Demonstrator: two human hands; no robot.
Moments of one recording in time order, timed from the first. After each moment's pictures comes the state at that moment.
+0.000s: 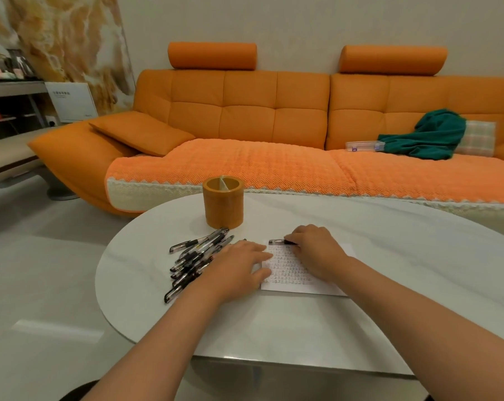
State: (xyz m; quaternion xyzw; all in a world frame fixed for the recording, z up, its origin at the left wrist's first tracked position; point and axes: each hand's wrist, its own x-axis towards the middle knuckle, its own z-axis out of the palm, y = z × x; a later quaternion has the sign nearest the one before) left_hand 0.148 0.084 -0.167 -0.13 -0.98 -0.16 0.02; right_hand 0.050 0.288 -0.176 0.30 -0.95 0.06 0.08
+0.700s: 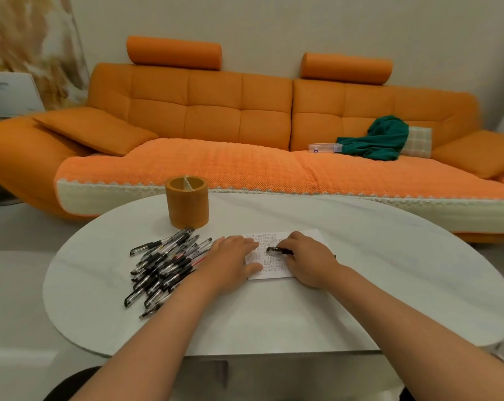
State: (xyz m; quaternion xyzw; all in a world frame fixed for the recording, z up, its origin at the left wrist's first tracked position) left_hand 0.124 0.127 -0.177 -0.15 -0.97 -0.18 0.03; right_hand 0.093 0.339 -0.165 0.21 -0.97 0.10 0.01
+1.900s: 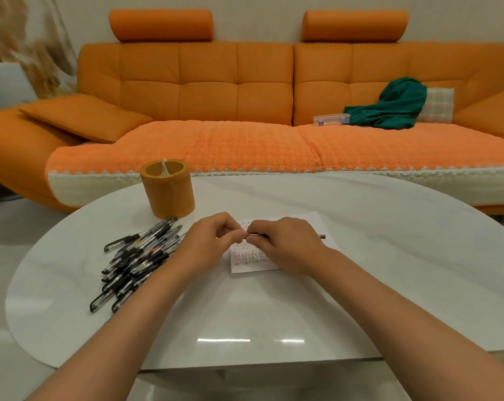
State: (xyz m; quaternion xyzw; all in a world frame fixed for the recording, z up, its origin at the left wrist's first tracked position) left_hand 0.112 0.135 -0.163 -0.07 -0.89 -0.43 0.09; right_hand 0.082 0.327 -0.161 0.32 -0.93 0.15 0.08
